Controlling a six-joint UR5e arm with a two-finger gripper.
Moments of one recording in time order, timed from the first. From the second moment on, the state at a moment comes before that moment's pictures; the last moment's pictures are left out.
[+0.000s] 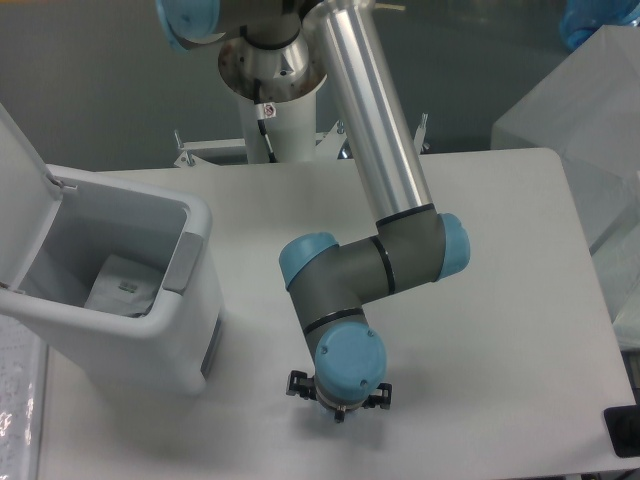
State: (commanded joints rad) arm 2.32 -2.37 -1.19 -1.27 1.64 0.46
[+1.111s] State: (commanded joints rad) arm 2.32 -2.31 -1.18 -1.26 1.62 0.46
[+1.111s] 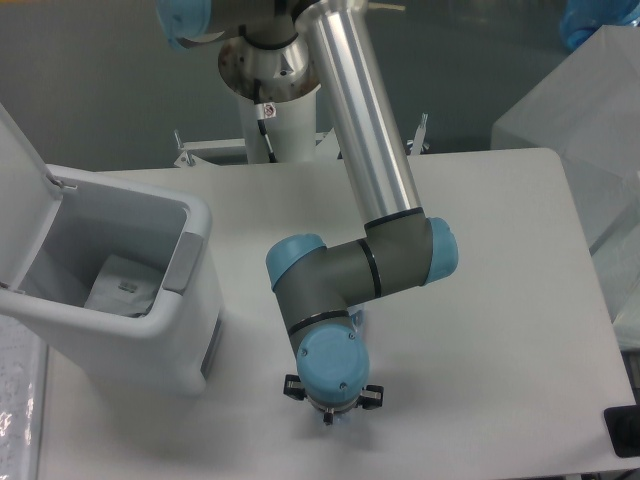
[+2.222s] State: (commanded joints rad) arm 2.40 -2.00 -1.16 -0.91 1.00 0.47
